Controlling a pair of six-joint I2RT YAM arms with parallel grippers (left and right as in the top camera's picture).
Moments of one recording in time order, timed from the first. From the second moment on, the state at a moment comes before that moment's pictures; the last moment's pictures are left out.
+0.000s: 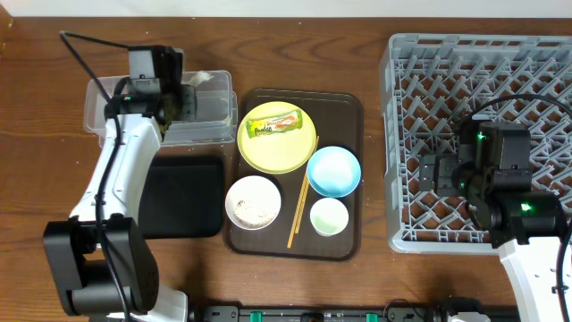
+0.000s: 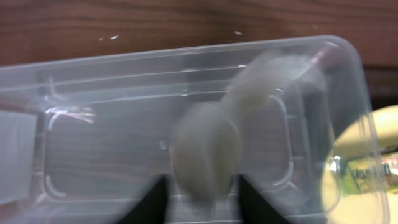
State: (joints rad) left arm 0.05 1.69 1.29 -0.55 -0.01 0.06; right arm 0.05 1.06 0.98 -0.85 0.02 0.05
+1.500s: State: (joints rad) left arm -0.33 2.03 1.29 -0.36 0.09 0.40; right arm 0.05 1.06 0.98 -0.85 0.02 0.05
